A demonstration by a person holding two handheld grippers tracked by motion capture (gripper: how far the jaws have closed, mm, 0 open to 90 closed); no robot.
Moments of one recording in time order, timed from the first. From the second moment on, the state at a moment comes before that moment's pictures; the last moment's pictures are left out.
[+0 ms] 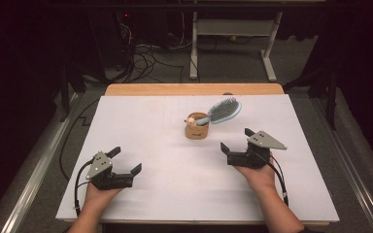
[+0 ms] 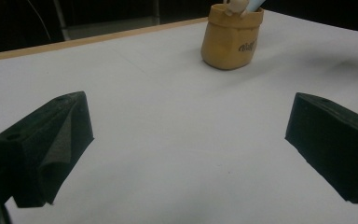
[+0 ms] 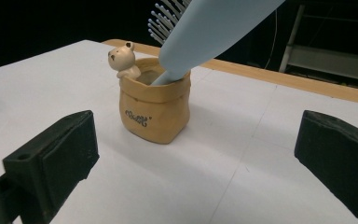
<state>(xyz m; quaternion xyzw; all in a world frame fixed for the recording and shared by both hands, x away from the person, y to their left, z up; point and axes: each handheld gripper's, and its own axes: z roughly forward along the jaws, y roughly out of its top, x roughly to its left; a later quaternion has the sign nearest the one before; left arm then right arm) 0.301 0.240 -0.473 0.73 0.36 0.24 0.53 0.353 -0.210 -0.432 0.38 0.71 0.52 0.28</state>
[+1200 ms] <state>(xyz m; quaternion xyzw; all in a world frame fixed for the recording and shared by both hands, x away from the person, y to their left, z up) 0.295 0.241 -0.471 0.73 0.37 0.24 0.53 0.281 -0.286 -0.457 0.39 0.67 0.54 0.32</state>
